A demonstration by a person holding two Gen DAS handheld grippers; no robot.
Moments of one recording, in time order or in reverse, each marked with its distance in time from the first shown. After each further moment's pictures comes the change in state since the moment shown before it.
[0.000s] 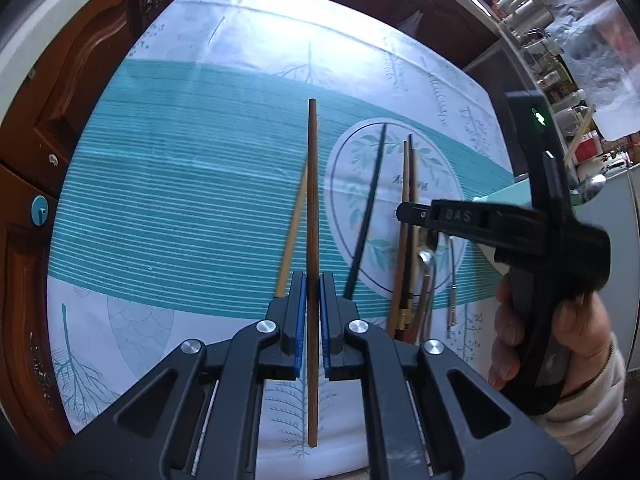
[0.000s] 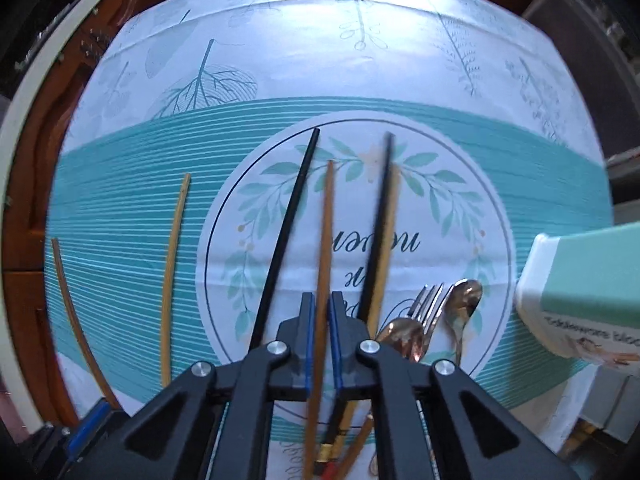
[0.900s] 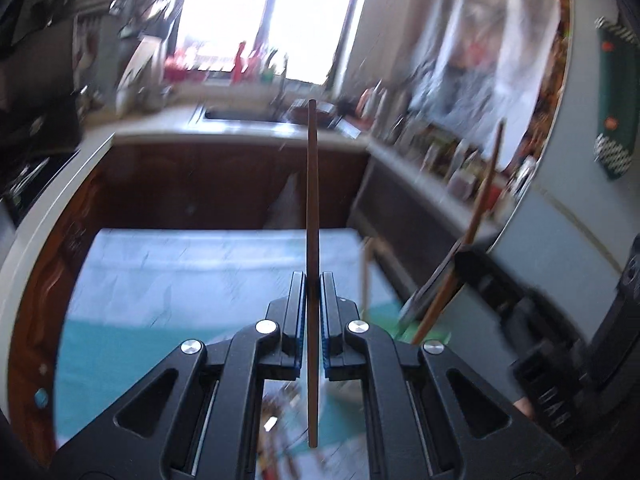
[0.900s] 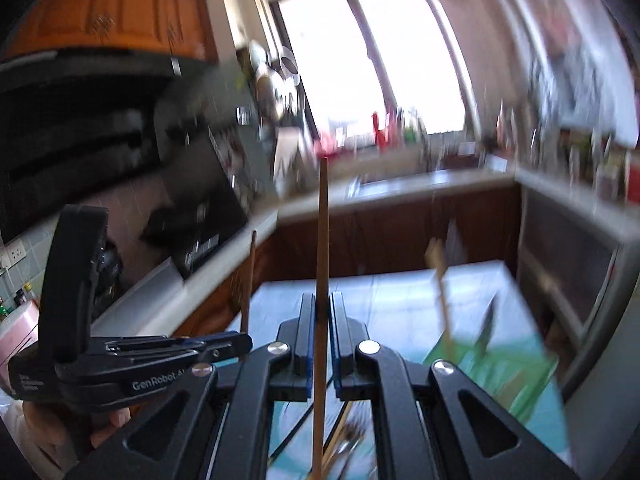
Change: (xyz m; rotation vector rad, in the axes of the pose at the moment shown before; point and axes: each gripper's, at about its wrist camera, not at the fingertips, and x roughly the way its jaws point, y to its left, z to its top) left arm -0.150 -0.232 0.025 0.384 -0.650 -0.149; right arm -0.241 -0.126 -0.160 -0.124 -1.124 0.326
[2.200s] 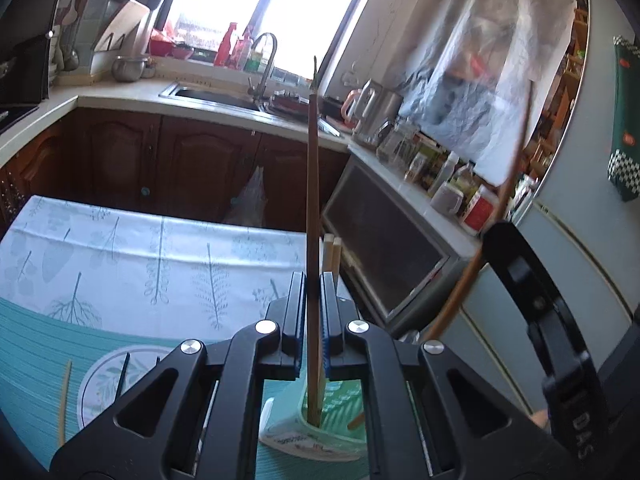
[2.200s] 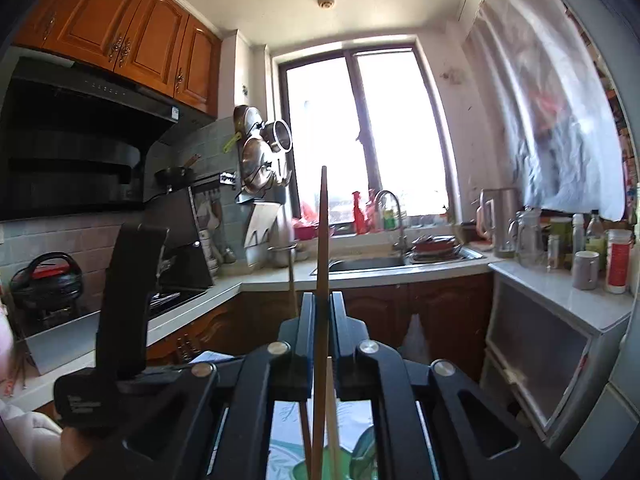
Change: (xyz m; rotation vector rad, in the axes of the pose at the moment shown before) left arm 0.150 -0.016 -0.048 -0.111 0.019 -0.089; right arm 0.015 -0.075 0.013 -0.137 -0.269 -0.076
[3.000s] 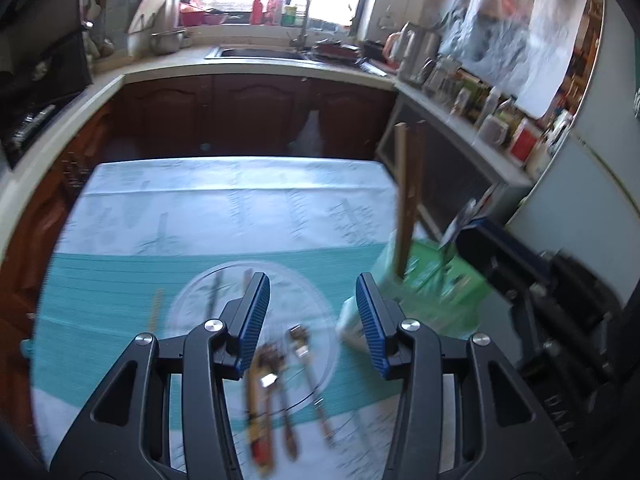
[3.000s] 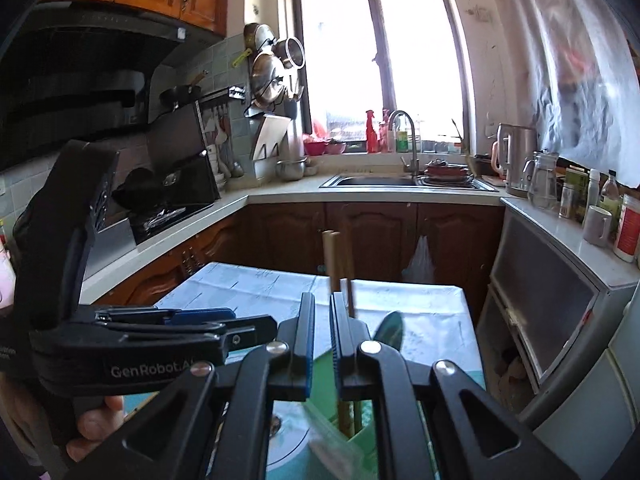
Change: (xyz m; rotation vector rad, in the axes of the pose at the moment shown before) left arm -0.079 0.025 -0.051 0.076 0.199 0.236; right arm 0.011 0.011 -0.042 -0.055 0.328 0.051
